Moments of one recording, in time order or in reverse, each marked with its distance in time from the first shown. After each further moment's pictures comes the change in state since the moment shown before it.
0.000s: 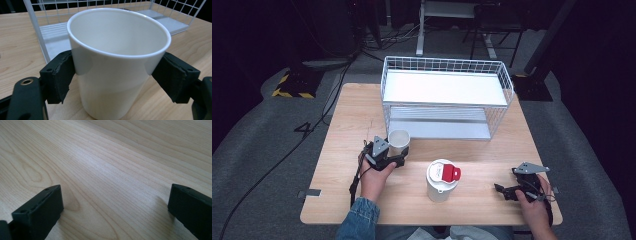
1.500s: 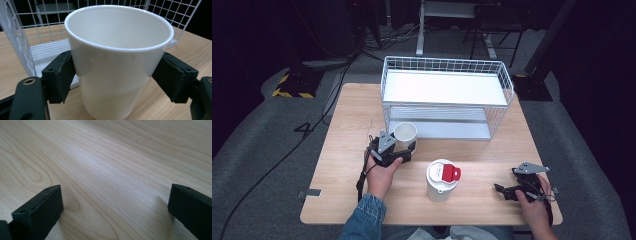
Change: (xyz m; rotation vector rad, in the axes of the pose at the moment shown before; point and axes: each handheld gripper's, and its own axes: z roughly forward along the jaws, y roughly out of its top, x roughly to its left) left arm -0.020 0.028 0.003 -0.048 -0.024 0.025; right arm 0.000 0.000 0.000 0.001 0.001 0.001
